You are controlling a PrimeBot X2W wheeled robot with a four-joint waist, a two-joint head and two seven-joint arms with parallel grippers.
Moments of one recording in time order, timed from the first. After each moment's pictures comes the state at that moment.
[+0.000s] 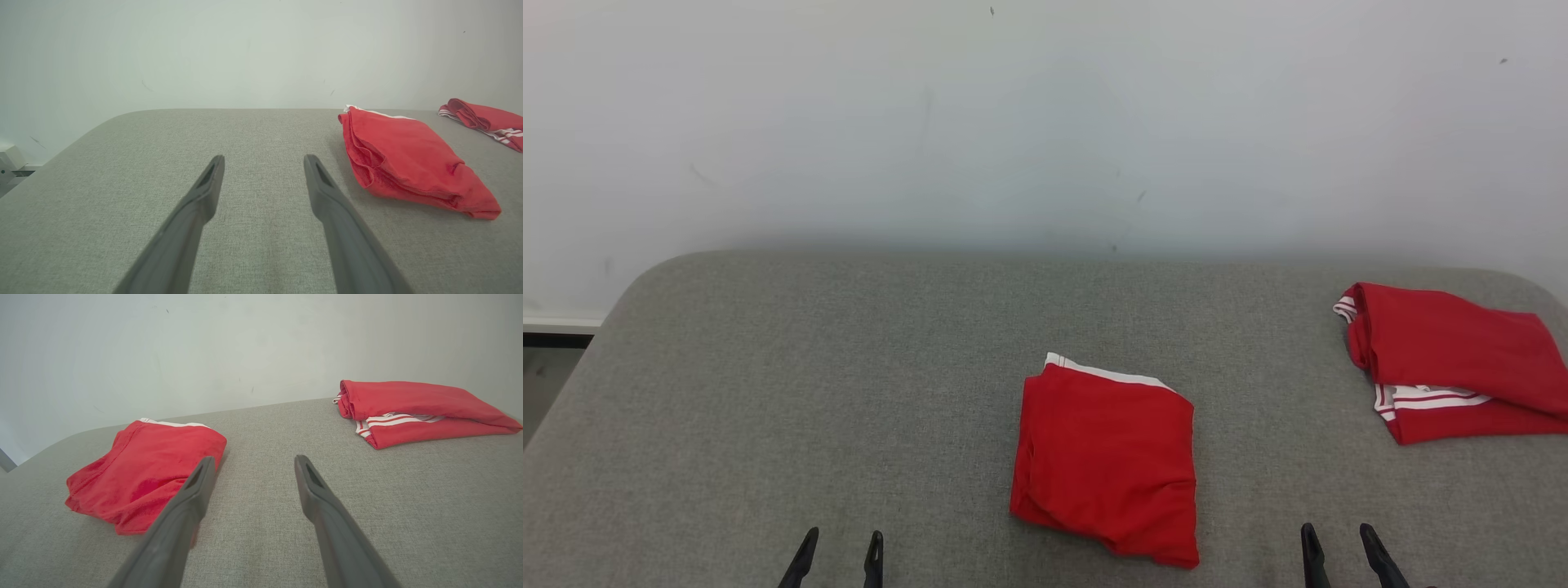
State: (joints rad) left arm 0.08 0.07 -0.07 0.24 -0.10 -0.13 -0.26; right arm 0.15 -0.05 0.01 0.23 0.21 0.13 -0.26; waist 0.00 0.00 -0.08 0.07
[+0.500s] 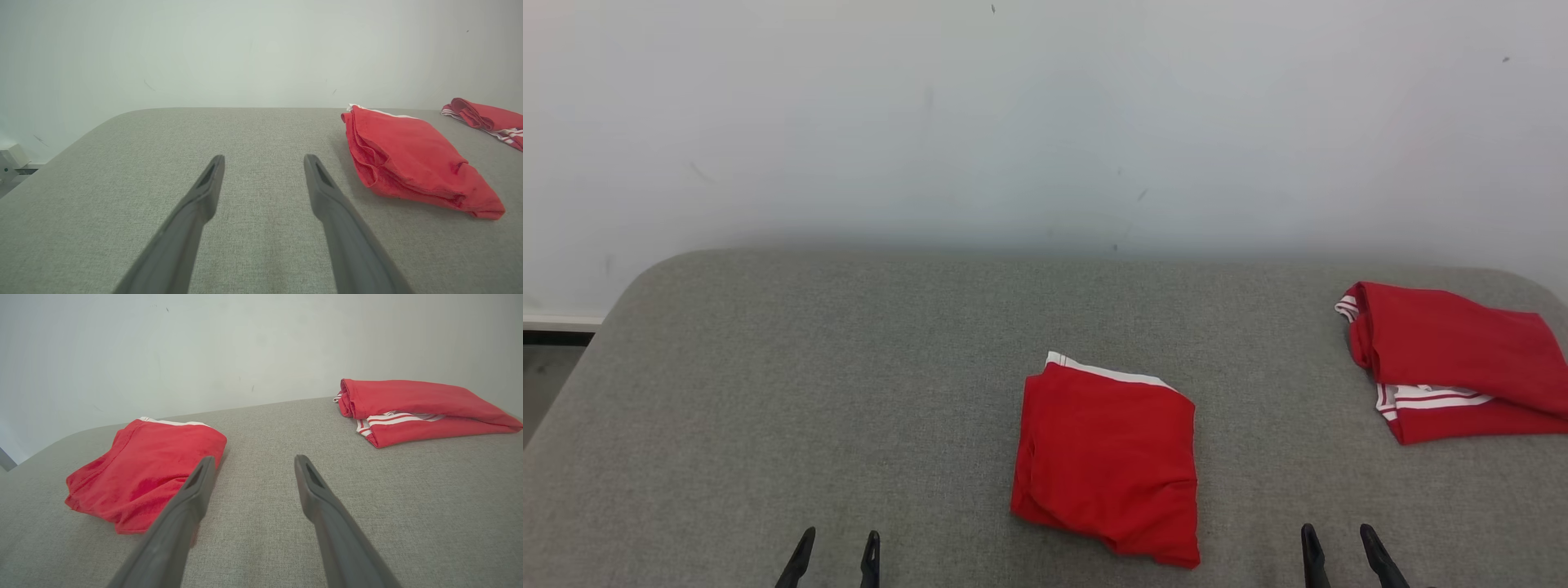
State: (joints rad) left arm 0.08 0.07 -0.07 0.24 -0.10 -0.13 -0.26; right arm 0.15 -0.05 0.01 0.23 0.21 0.13 -0.26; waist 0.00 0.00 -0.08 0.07
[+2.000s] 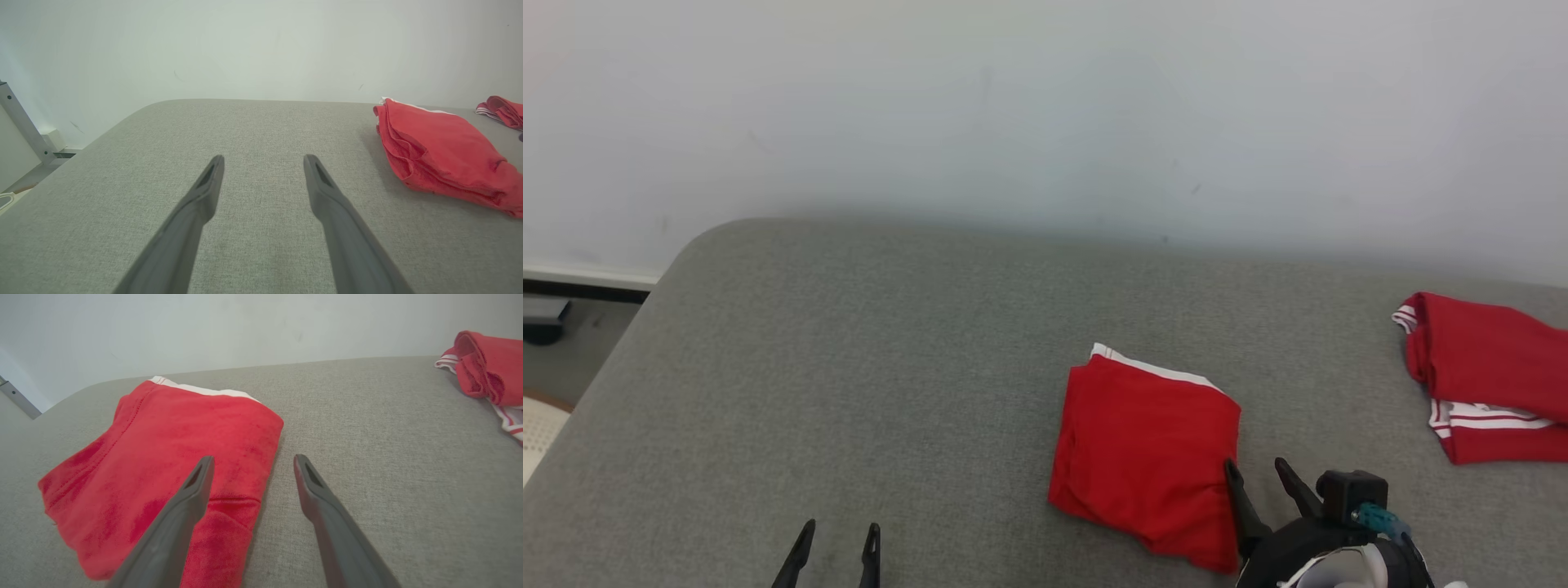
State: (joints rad) left arm 0.06 0.06 -0.05 0.26 -0.07 -0.13 -0.26; right arm -0.32 -0.05 0.14 0.85 0.27 0.13 -0.26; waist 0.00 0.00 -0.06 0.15
